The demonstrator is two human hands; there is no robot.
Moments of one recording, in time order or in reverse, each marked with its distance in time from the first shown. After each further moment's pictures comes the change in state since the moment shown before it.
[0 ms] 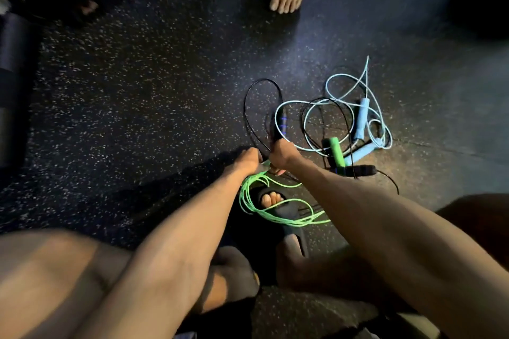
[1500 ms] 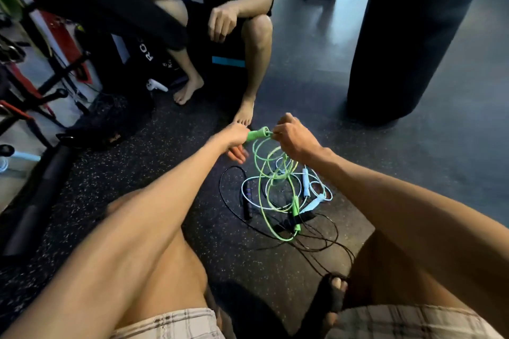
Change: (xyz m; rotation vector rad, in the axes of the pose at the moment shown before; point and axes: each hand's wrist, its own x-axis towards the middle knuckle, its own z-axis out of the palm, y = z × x) left_hand -0.219 0.190 -0.169 -0.198 0.102 0.215; right_hand -0.232 -0.007 -0.212 -0.349 0.808 -0.674
